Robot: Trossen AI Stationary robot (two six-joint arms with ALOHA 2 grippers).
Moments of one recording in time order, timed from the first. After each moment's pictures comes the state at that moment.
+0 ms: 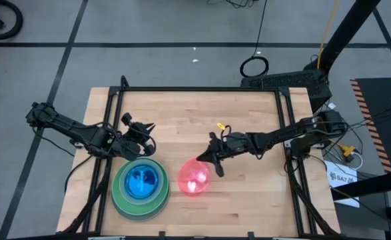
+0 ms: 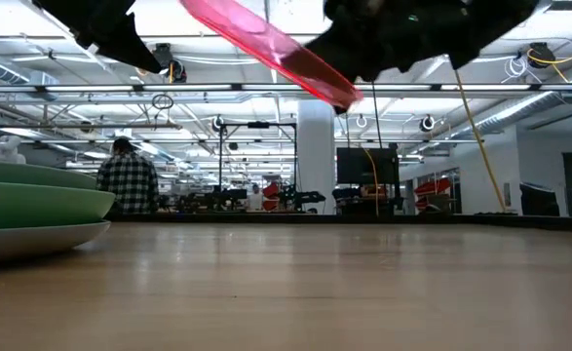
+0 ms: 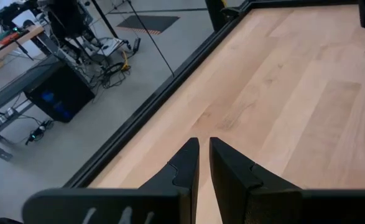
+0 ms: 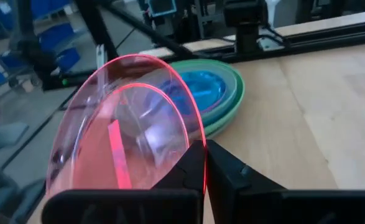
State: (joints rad) left arm -0.35 1.00 0.79 -0.63 -0.98 -0.43; right arm 0.10 1.56 0.75 0.50 -0.11 0.23
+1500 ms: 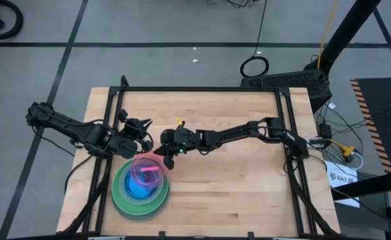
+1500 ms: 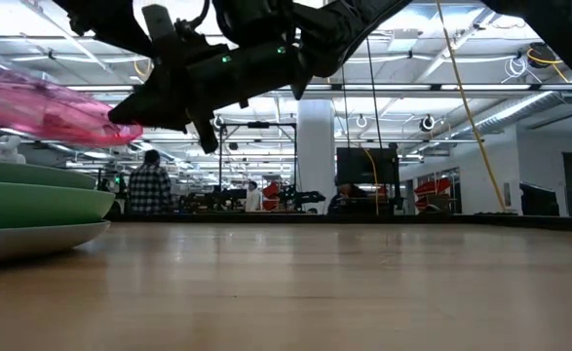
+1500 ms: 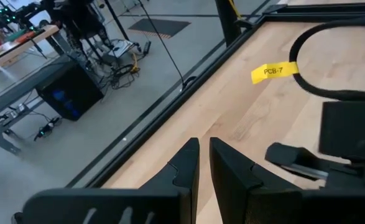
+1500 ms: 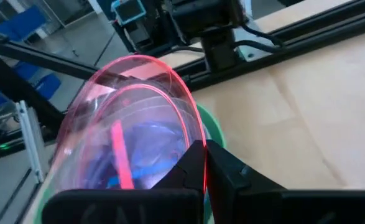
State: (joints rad) left arm -0.35 0.98 0.86 -0.72 -1.02 -0.47; right arm 0.02 2.23 1.59 0.30 -0.12 0.40
